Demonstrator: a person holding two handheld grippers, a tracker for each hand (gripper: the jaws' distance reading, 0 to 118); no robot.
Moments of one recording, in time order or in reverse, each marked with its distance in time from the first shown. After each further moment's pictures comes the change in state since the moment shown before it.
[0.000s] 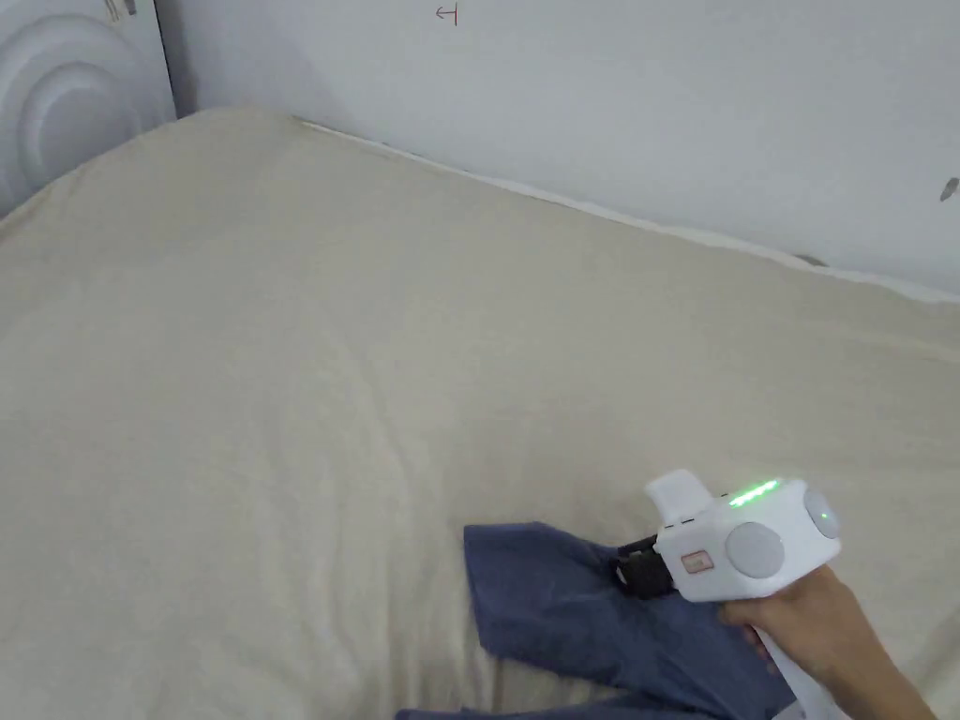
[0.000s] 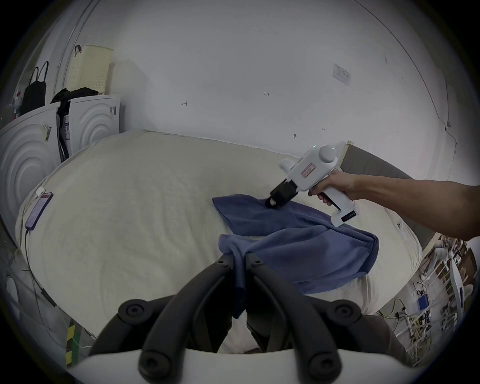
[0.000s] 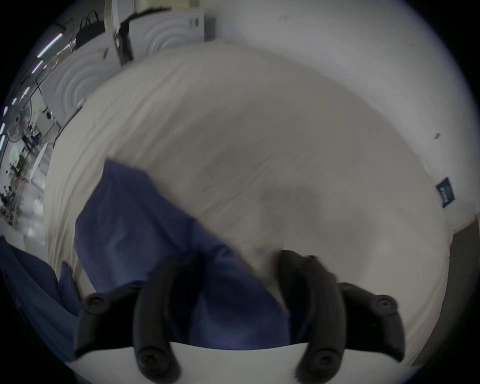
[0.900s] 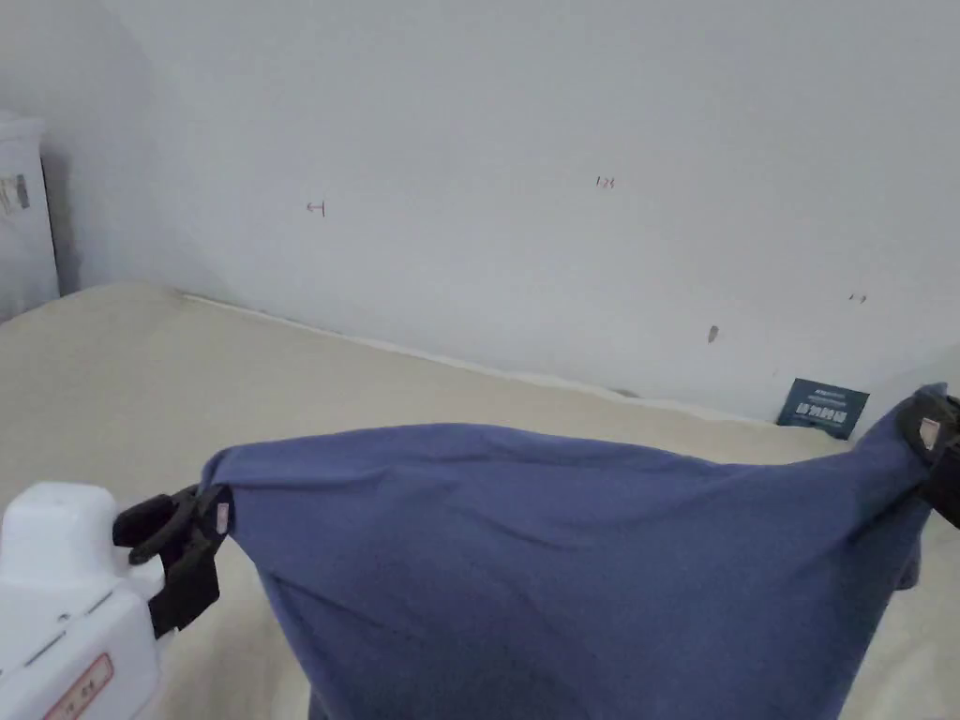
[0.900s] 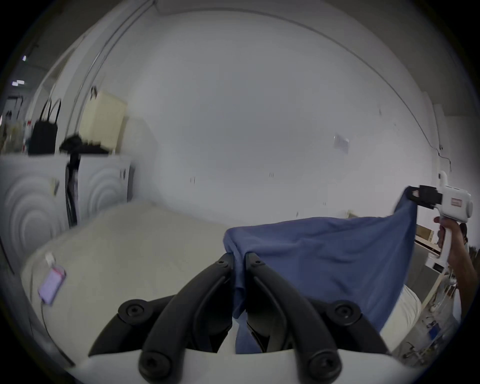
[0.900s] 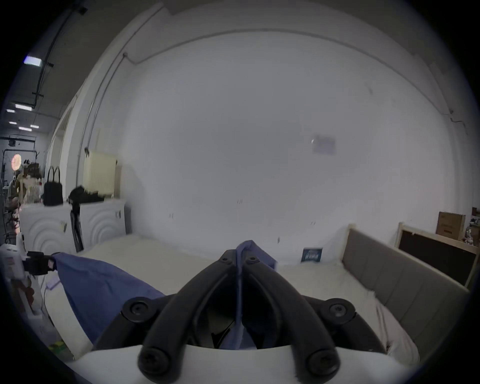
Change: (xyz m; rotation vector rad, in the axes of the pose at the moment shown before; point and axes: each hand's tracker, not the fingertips) left arm -0.033 0.201 0.063 0.445 0.003 -0.006; right arm -0.106 -0.179 0.474 1.147 -0.682 -0.386
